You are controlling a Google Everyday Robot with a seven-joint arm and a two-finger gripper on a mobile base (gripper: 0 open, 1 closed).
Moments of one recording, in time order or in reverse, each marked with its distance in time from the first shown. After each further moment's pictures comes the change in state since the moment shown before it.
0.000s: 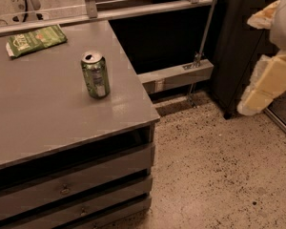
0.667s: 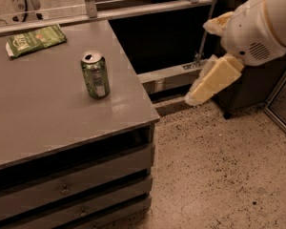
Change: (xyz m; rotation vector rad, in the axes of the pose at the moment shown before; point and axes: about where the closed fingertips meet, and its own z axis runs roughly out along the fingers) arm -0.069 -0.008 0.053 -0.039 -0.338 0.050
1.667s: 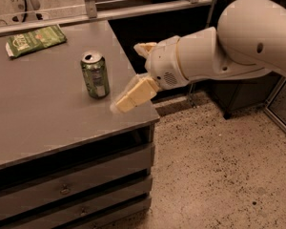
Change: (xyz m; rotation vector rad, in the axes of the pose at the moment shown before) arm -0.091 0.040 0.130 -0.148 -0.390 0.049
